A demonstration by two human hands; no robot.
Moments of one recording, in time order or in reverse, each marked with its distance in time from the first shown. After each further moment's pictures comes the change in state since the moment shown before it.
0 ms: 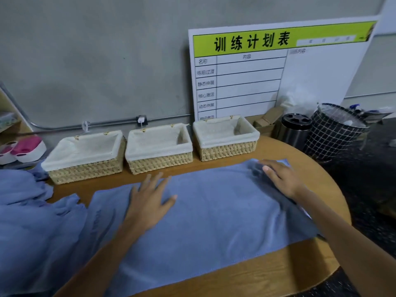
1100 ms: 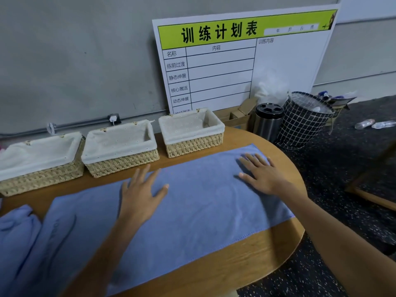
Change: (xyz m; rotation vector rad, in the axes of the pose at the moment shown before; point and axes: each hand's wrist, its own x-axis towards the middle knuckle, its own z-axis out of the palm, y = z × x) left_hand 0.030 0.068 0.028 -0.114 0.093 -0.025; right_hand -0.026 0.034 -0.024 -0.442 -0.283 0.111
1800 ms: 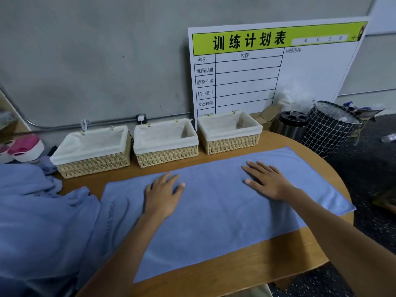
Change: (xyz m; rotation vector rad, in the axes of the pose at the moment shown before) left_hand -0.024 -0.072 -0.015 -0.096 -0.081 -0.083; right_hand 0.011 -0.098 0.019 0.041 -0.075 -0.107
